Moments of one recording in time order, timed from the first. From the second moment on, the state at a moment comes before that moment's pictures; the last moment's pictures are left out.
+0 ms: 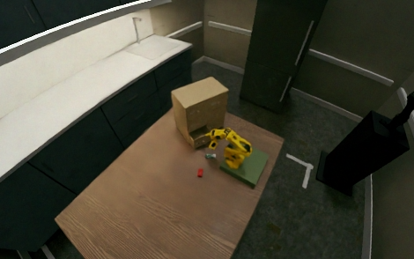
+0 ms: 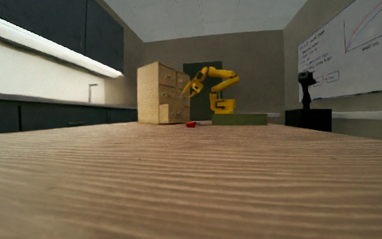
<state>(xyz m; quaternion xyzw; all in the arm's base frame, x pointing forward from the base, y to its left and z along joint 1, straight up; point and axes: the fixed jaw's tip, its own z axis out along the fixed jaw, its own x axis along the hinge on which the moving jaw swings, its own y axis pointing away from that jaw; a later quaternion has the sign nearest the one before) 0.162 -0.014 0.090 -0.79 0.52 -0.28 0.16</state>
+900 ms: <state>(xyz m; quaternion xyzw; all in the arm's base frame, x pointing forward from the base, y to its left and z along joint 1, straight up) 0.161 -0.013 0.090 -0.60 0.73 -0.23 0.24</state>
